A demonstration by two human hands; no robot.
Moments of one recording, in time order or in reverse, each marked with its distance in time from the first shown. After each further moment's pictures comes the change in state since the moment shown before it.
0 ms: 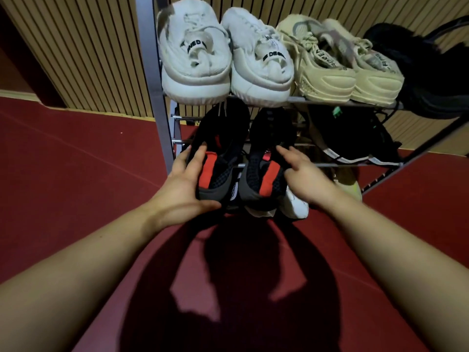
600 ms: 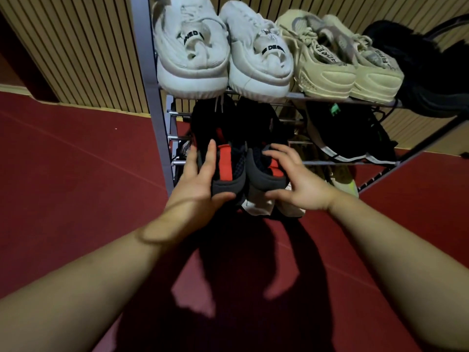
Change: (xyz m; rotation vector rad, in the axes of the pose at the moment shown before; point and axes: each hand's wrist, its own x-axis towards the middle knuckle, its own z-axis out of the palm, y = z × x) left_hand 0.007 0.014 0.033 0.014 0.144 0.004; right_hand 0.011 0.039 0.003 -0.225 -0.079 -0.370
